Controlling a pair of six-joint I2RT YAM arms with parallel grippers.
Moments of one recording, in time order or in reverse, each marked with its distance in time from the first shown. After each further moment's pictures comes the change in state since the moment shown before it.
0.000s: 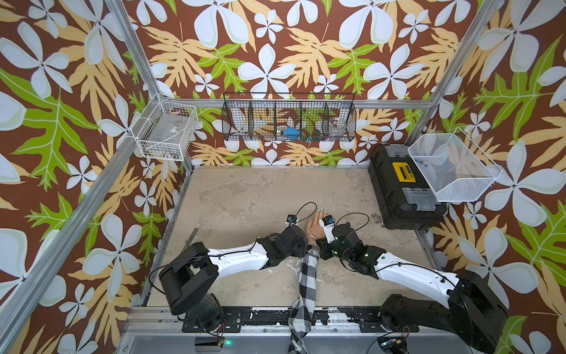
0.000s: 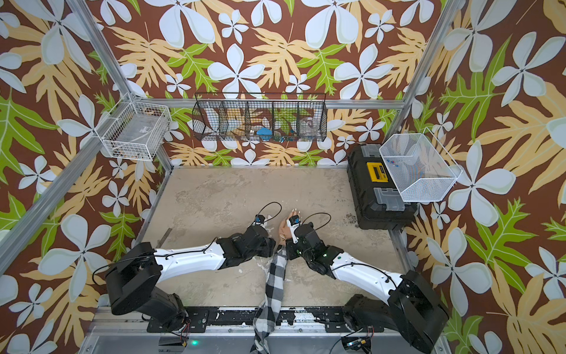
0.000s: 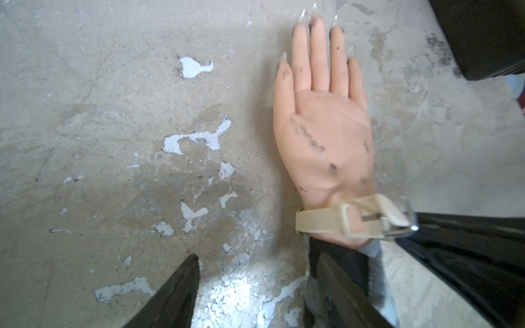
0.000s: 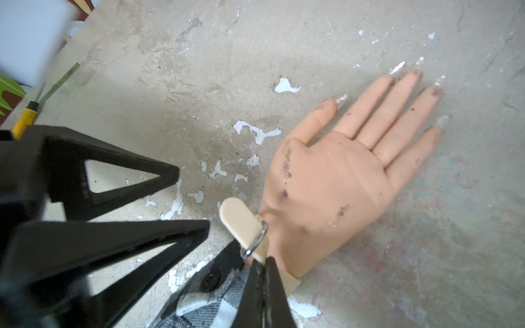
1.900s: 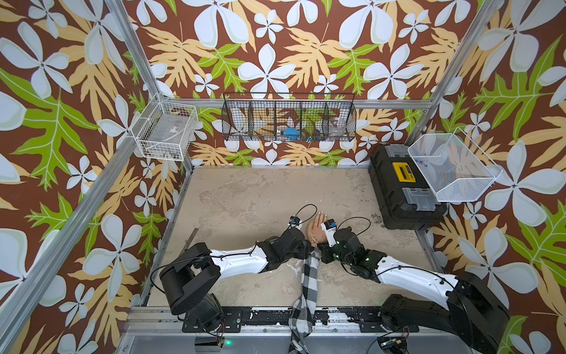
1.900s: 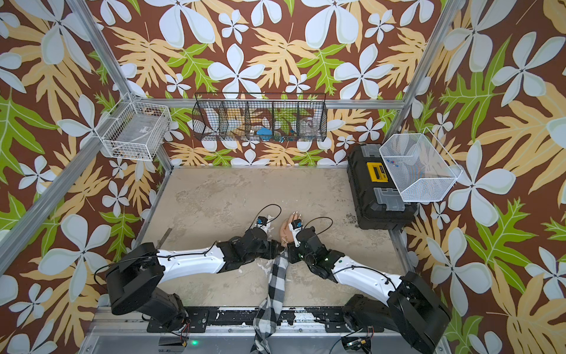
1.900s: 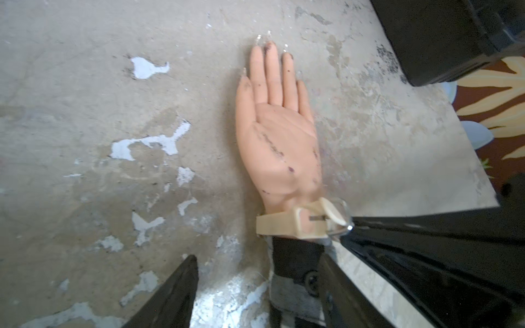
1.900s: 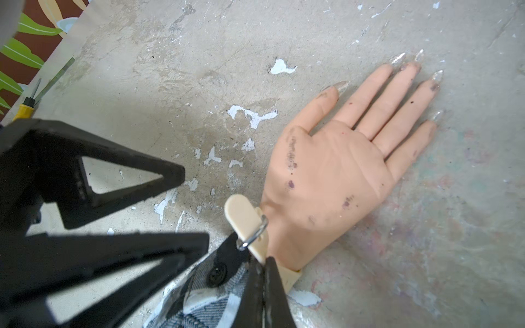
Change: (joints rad) left arm -0.030 0.033 -0.043 0.159 0.068 -0.008; right arm 0.000 -0.023 -0.064 0.048 -0.018 0.027
